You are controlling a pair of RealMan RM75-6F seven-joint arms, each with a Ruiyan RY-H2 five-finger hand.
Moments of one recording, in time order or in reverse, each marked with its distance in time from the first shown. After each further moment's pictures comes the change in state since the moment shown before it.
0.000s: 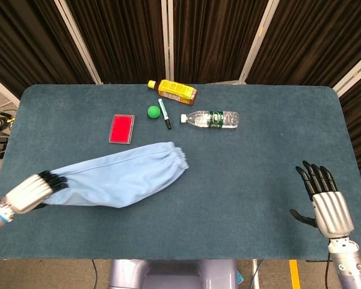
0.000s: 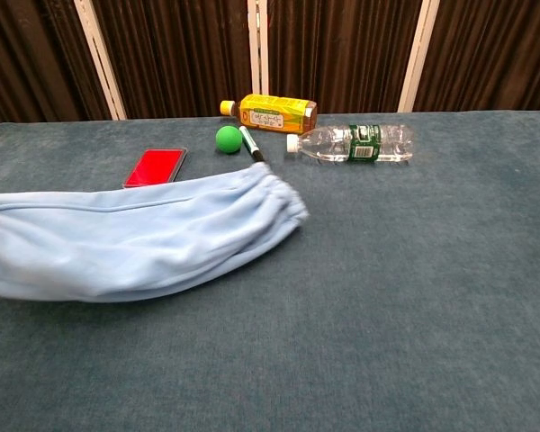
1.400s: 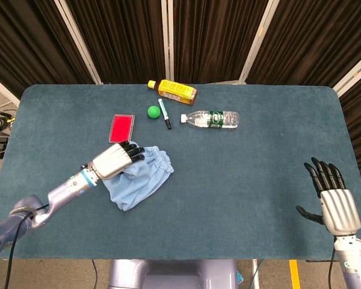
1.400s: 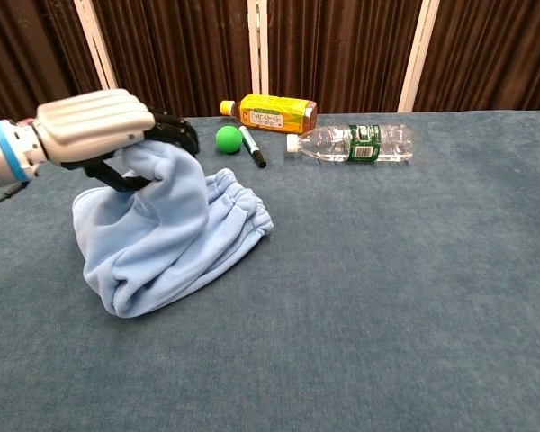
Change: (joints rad) left arm -0.465 -0.183 -0.242 -0.371 -0.059 -0.352 0.285; right arm -0.005 0.014 0.027 0.015 0.037 -0.010 0.028
